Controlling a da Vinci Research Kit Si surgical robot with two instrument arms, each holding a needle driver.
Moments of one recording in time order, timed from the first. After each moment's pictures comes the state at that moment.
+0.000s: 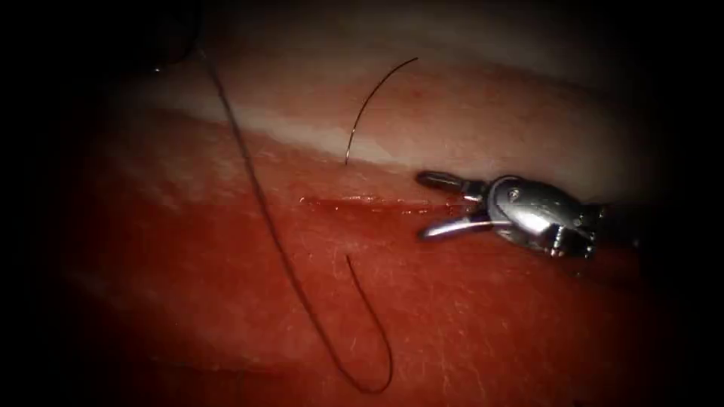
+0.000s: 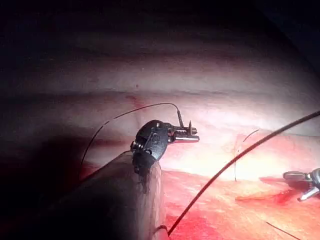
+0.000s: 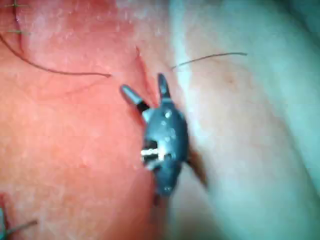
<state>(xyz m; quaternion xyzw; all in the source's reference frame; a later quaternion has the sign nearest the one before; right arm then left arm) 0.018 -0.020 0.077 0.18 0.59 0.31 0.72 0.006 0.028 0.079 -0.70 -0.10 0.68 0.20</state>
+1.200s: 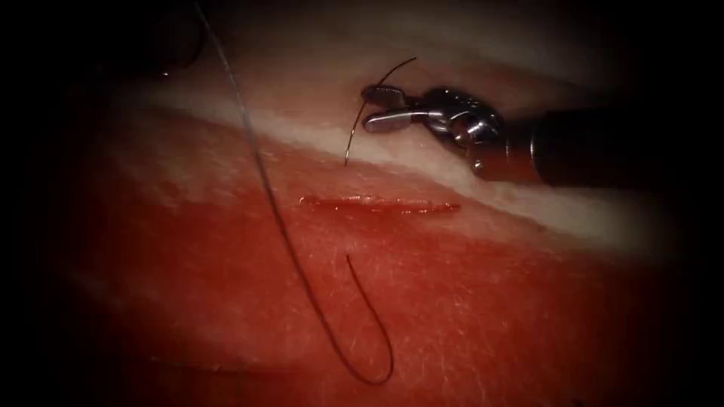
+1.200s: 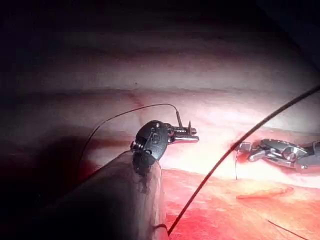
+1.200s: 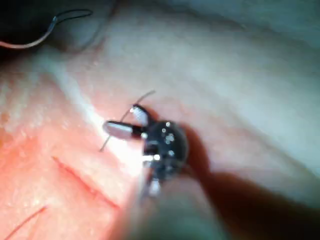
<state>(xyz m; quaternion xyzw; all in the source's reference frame) 0.022 -0.012 0.086 0.29 0.60 0.43 0.60 0.006 0.027 0.081 -0.70 -0.11 0.68 0.21</state>
